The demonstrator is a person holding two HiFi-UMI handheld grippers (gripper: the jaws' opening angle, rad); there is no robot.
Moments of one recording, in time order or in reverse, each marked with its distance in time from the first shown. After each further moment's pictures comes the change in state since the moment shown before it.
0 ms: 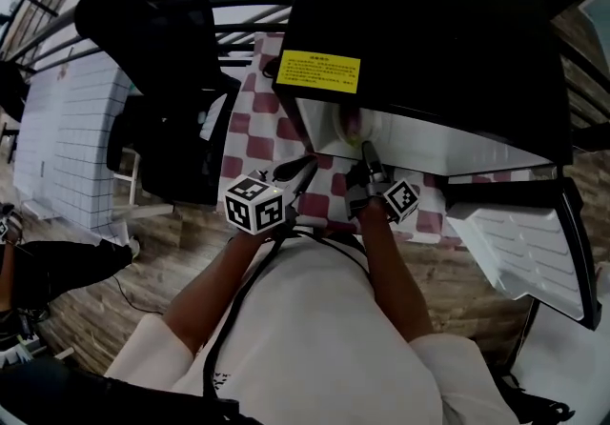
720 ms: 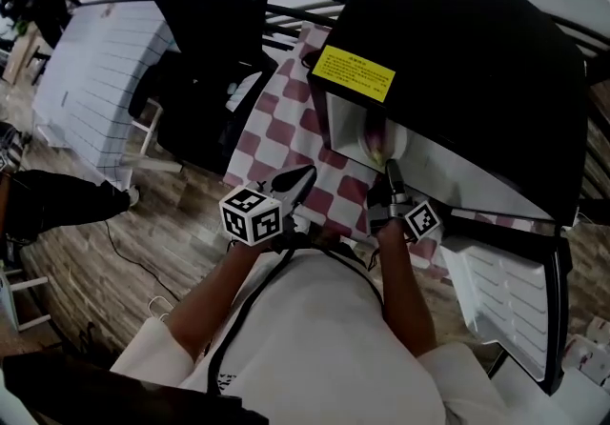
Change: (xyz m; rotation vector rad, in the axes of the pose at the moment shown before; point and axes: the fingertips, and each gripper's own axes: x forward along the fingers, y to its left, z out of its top) left arm -0.041 -0.011 -0.011 -0.101 -0.139 0.198; right arm -0.020 0.015 0.014 -0.006 0.193 0.011
